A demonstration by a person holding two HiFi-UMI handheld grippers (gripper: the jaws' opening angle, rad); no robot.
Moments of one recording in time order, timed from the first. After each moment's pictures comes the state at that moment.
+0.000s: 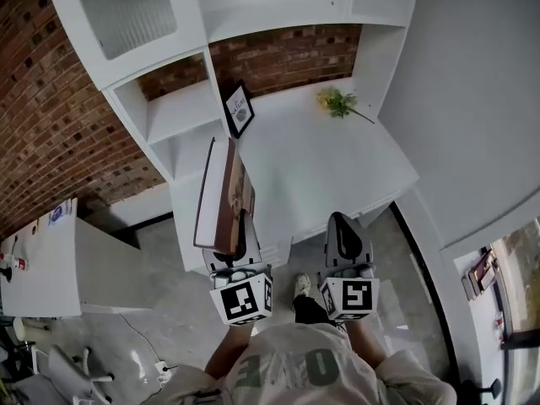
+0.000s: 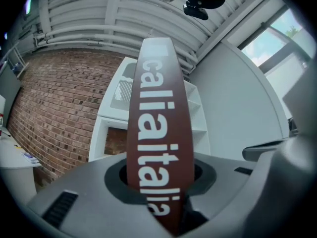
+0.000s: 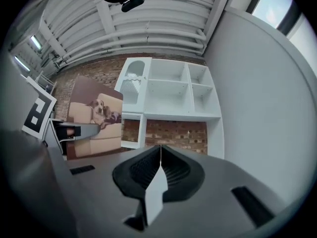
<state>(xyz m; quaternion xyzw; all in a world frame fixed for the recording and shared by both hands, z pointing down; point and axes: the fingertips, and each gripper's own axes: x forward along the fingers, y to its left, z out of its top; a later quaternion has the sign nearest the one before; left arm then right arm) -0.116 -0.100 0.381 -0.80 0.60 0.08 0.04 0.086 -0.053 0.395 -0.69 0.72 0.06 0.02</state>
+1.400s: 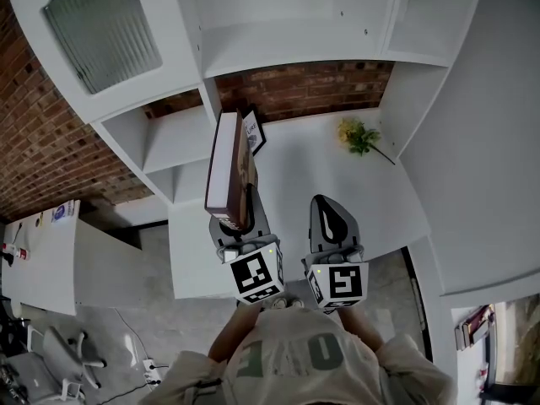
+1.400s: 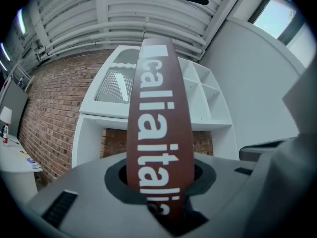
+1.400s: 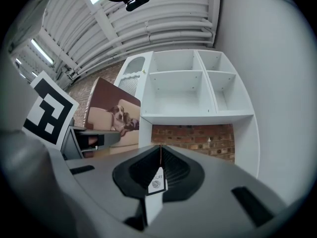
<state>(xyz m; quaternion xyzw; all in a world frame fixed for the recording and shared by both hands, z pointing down) -0.051 -0.283 0.349 -0.74 0.67 0.05 0.04 0.102 -0.252 0.352 -0.61 0.79 0.08 0.05</state>
